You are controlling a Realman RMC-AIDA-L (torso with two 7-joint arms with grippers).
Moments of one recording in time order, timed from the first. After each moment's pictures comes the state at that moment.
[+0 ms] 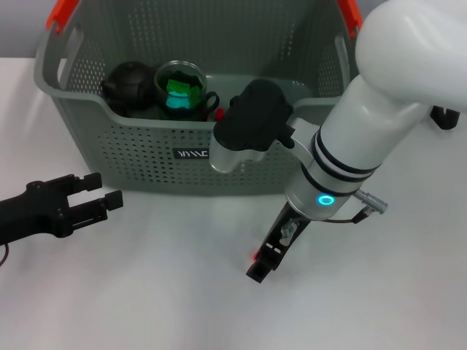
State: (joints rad) left arm -0.40 -2.09 0.20 0.69 2.24 1.68 -1.36; right arm 1.02 2.11 -1.88 -0.86 -2.31 -1.29 2.71
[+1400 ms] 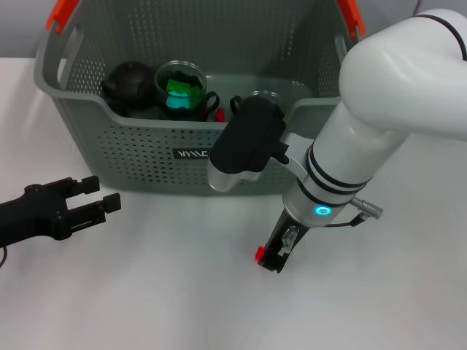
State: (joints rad) left arm -0.39 -2.09 0.20 0.68 2.25 1.67 -1.36; right arm 1.03 2.12 -1.99 -0.81 -2.32 -1.20 2.71
